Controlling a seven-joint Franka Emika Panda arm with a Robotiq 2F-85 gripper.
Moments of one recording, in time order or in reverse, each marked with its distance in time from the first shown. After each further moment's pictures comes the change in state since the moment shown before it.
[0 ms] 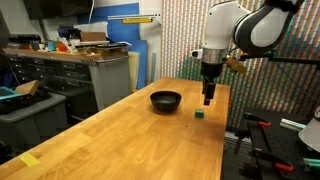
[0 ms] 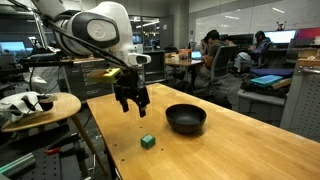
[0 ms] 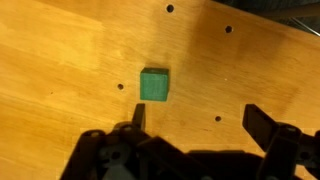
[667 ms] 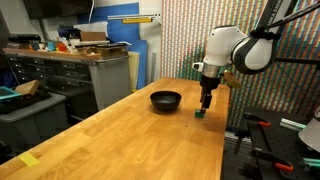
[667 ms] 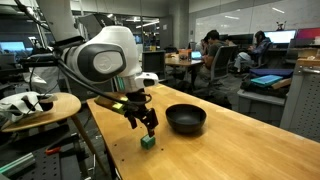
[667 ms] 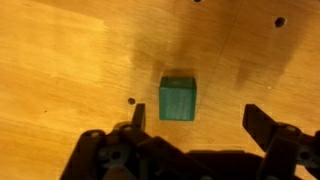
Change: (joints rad) arm -0.027 0.231 -0.106 0.002 -0.099 0.312 0.028
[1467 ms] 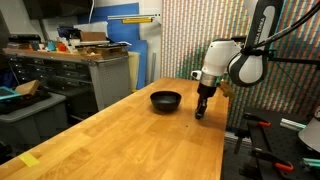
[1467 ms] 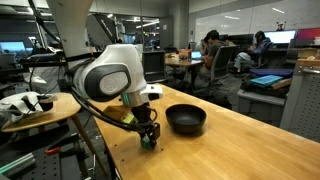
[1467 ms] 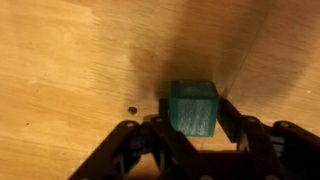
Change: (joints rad) arm 0.002 0.176 -0.037 0.052 -0.006 0.177 -0.001
